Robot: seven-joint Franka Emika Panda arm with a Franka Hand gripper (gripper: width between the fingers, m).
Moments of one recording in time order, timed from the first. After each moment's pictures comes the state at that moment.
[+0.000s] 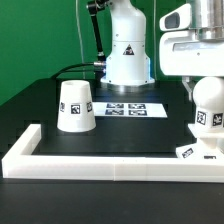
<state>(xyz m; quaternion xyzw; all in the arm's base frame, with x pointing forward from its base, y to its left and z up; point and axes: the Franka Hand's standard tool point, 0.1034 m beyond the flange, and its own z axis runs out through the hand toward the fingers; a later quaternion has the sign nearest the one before) 0.605 0.114 0.106 -0.94 0.33 -0.02 0.07</state>
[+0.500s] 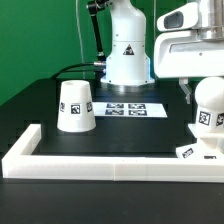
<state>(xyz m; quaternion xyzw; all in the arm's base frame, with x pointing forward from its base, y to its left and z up) 0.605 0.113 0.106 -0.99 0.15 -0.03 0.06</state>
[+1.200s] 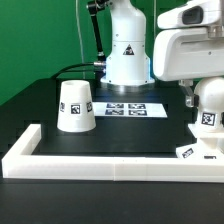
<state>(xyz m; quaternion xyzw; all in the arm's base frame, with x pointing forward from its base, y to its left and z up) 0.607 0.110 0.107 -0.98 -0.16 -0.05 0.03</state>
